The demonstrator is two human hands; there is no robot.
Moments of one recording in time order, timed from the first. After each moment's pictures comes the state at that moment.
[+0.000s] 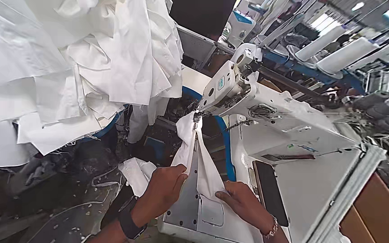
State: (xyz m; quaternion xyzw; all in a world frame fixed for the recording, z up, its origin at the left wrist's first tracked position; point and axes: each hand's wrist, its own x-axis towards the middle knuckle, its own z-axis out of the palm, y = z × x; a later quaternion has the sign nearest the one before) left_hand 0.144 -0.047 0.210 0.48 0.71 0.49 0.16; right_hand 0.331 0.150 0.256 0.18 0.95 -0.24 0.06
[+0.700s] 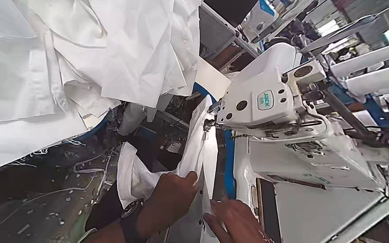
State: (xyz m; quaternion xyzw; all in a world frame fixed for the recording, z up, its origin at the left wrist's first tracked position) left_hand 0.126 -0.013 0.194 0.49 0.72 0.49 0.09; right_hand 0.245 0.098 0.315 0.17 0.95 -0.12 0.24
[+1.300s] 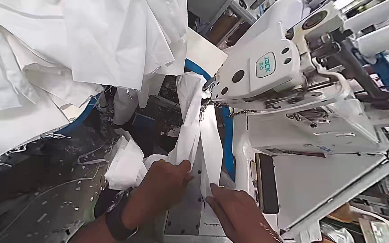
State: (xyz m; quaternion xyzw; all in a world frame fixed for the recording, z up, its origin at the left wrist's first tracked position) left_hand 0.119 -0.029 0.193 0.55 0.67 0.48 0.09; right_hand 0.268 0.080 0.310 0.19 0.95 -0.11 0.21
